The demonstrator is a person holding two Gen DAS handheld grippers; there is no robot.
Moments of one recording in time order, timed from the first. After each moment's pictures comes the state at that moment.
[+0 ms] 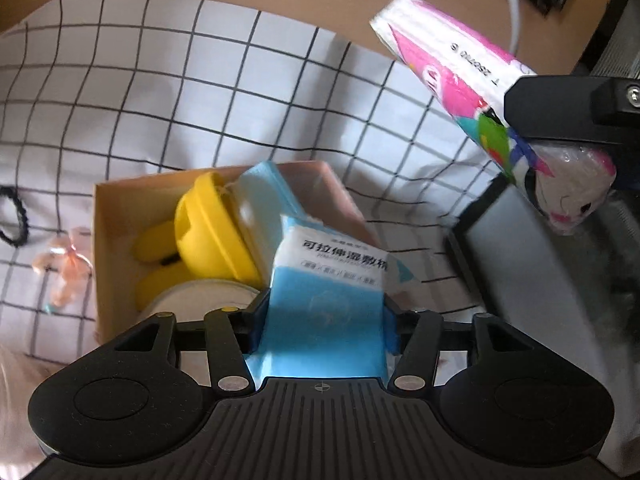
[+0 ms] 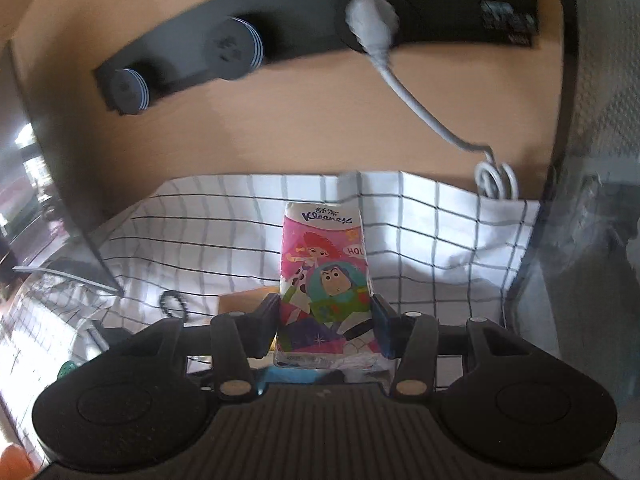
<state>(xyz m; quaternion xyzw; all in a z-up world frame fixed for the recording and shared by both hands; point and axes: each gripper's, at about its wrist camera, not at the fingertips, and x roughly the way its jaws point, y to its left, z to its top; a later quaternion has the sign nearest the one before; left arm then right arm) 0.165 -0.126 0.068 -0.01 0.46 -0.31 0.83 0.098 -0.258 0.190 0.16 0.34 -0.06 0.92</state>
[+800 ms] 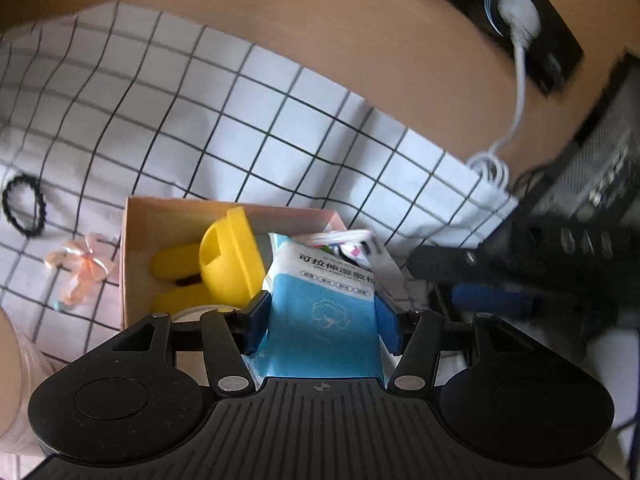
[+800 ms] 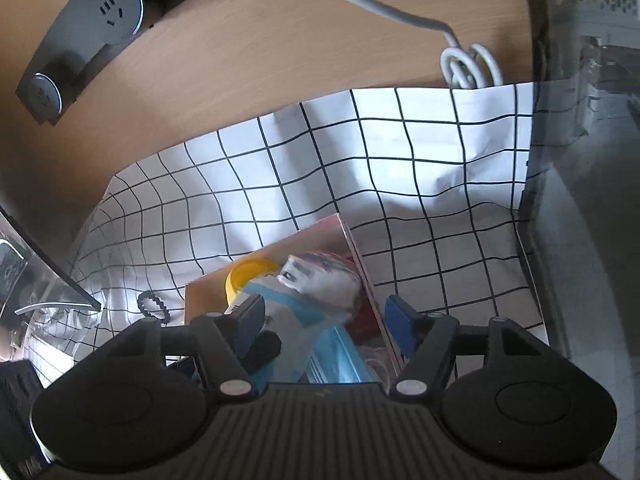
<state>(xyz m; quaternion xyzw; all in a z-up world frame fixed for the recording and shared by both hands) 0.165 -0.091 0.076 -0.12 0.42 -0.31 0.85 0.117 -0.286 0.130 0.26 0.37 -0.07 0.89</state>
